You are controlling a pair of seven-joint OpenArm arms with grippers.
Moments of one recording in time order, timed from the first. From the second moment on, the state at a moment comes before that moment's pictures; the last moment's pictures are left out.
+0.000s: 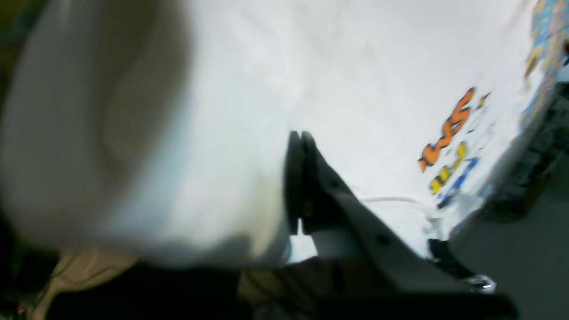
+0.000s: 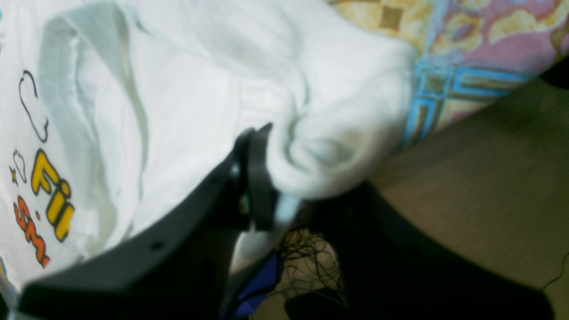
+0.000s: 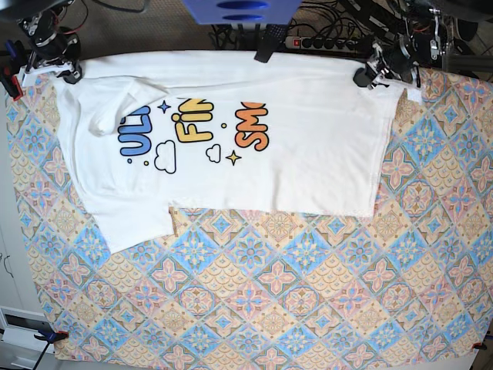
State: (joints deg) left arm 33.8 -15.9 -19.6 86.0 -64.8 0.5 49.6; right arm -25.6 8.7 51.5 73.3 42.5 26.6 -45.8
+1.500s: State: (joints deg) left arm 8.0 -17.8 -29.1 81.1 -49.5 1.3 52.4; right arm -20.3 11.4 46.3 94.0 41.2 26.1 -51.0
